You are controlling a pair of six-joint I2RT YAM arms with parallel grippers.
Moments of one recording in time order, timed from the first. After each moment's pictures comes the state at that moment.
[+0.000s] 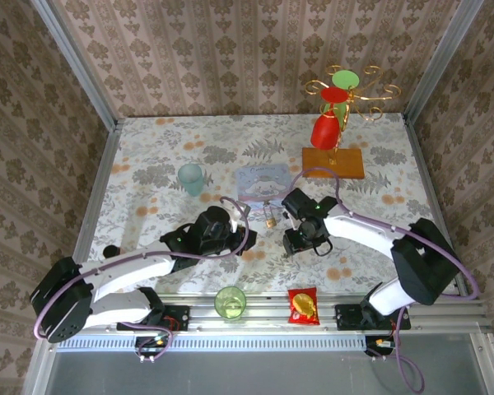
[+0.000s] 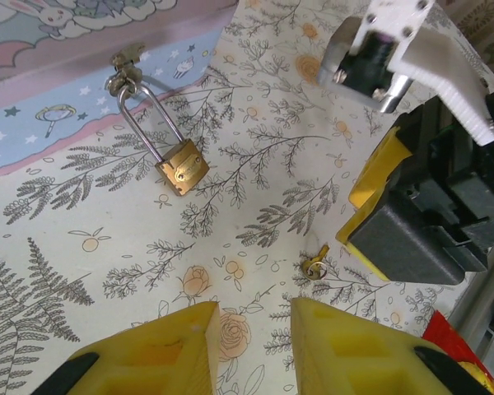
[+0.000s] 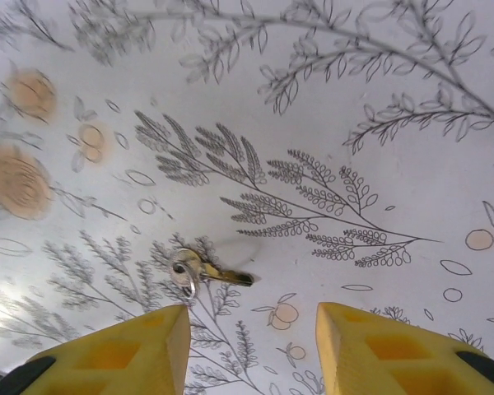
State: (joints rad) left arm -0.96 1.15 0.58 -0.03 0.10 -0.47; right arm 0.67 1.49 0.89 -0.76 -0.08 0.38
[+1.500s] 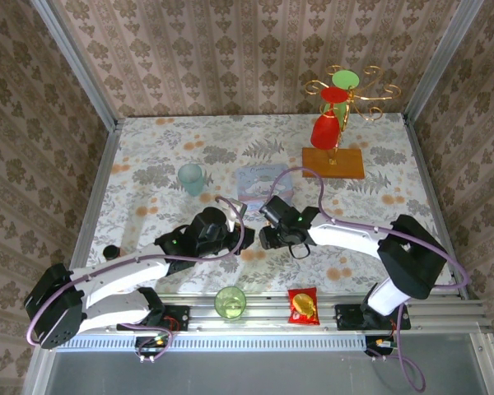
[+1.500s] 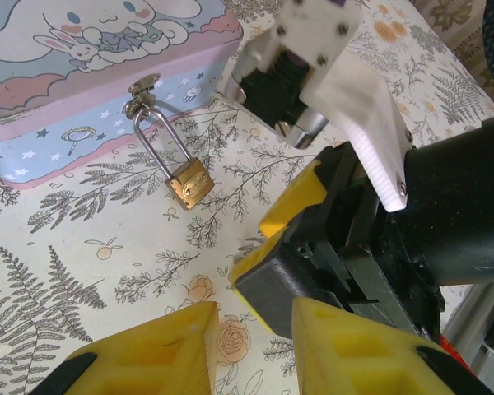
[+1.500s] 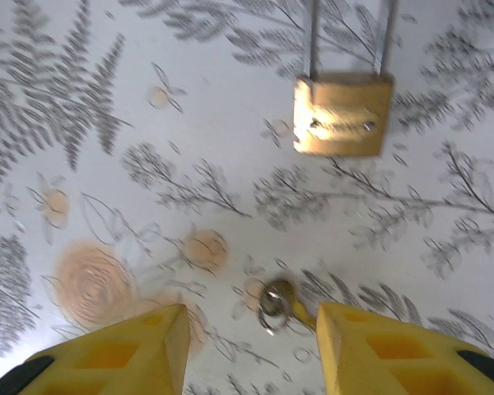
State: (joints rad) left arm -0.98 1.09 0.58 -0.06 0.05 -0.48; right arm 0.83 1.58 0.92 -0.45 0.05 0.55
